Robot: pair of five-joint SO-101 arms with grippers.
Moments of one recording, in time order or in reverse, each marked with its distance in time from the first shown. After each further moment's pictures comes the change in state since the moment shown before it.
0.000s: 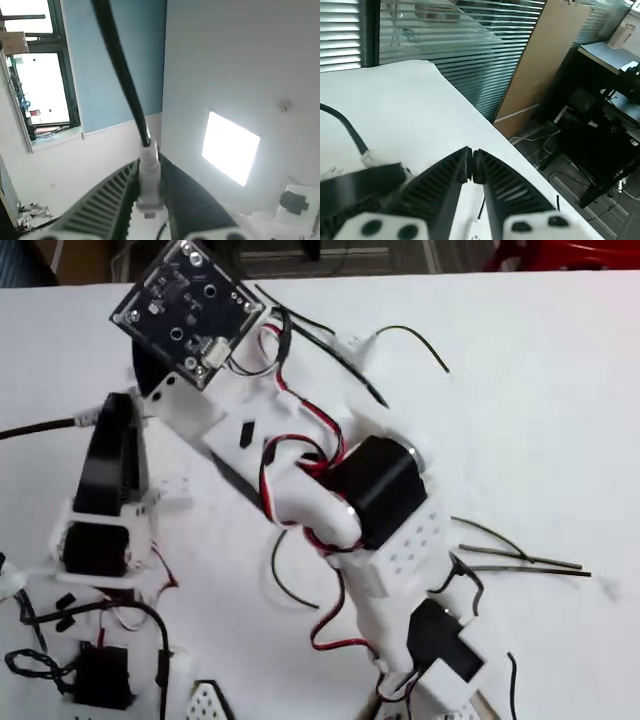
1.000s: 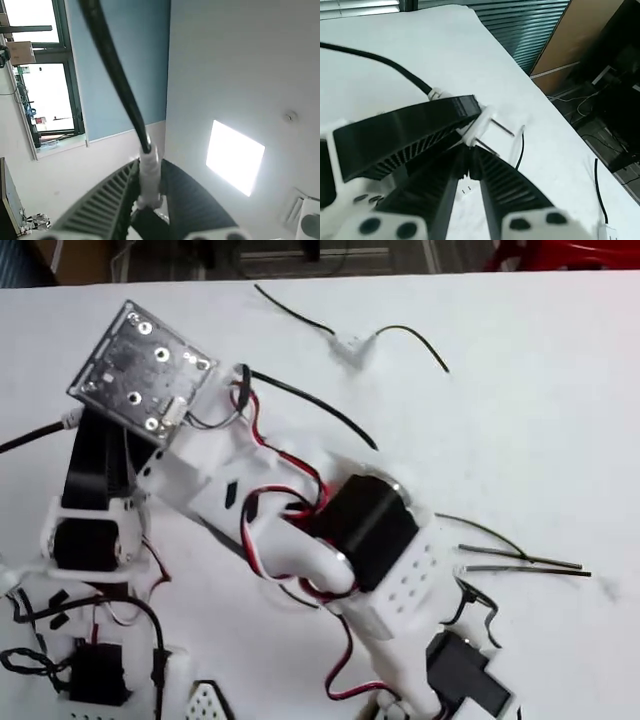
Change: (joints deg) left arm -0.4 0.8 -0.1 -0.1 -0.3; right arm -6.0 -7.6 15.3 2.9 -2.1
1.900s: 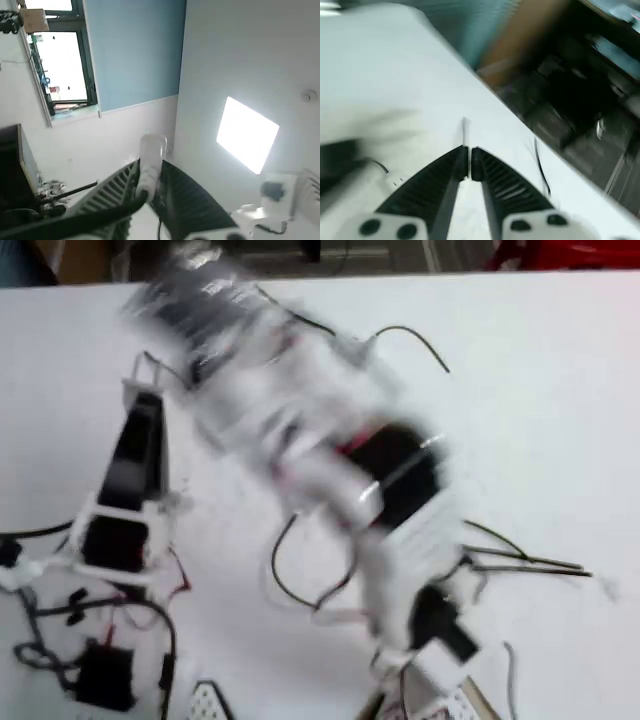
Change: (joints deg) left arm 4.7 -0.8 0.5 6.4 -0.9; right arm 17.1 10.2 -22.5 12.1 3.0
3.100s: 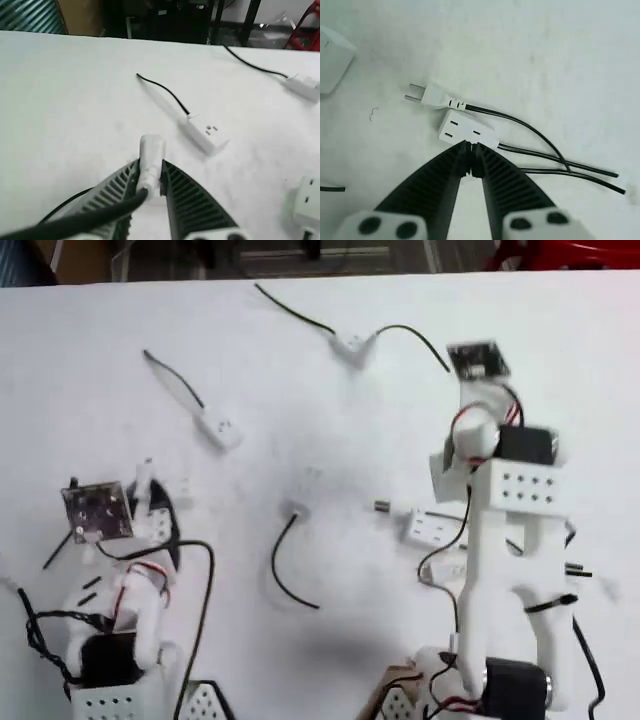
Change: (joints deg) left arm -18.5 0.8 7.7 46.6 -84.8; right arm 40.8 -27.9 92.0 -14.9 -5.8
